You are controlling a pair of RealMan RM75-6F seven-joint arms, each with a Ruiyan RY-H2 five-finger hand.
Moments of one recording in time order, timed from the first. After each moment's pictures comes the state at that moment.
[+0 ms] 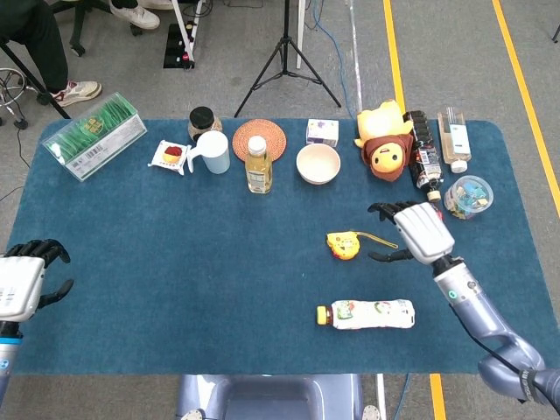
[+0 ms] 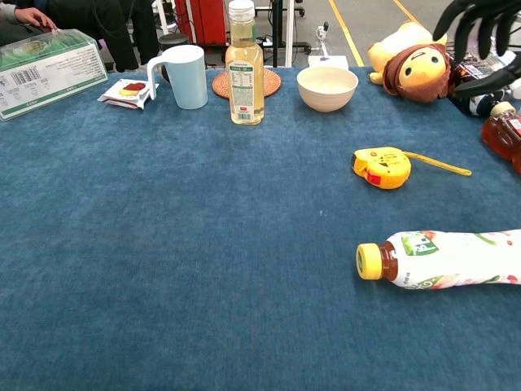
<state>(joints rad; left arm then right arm) -0.17 -1.05 -0.10 -1.80 1.41 1.41 0.27 0.57 -1.21 0.24 -1.48 -1.54 1.05 0.06</state>
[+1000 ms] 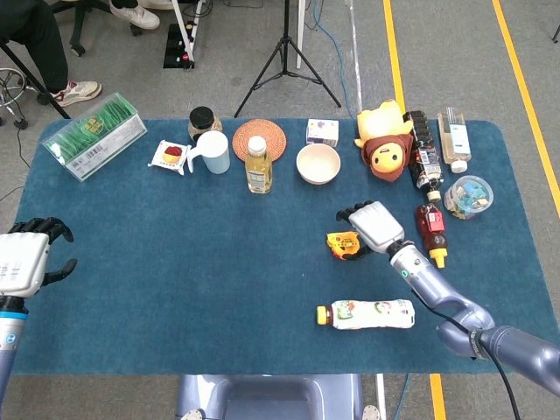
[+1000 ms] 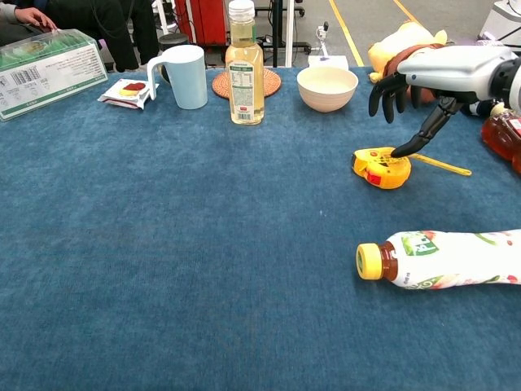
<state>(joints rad) -0.27 -1.00 -0.18 -1.89 1.25 1.33 0.36 0.79 -1.40 0.16 -1.24 -1.45 0.79 -0.03</state>
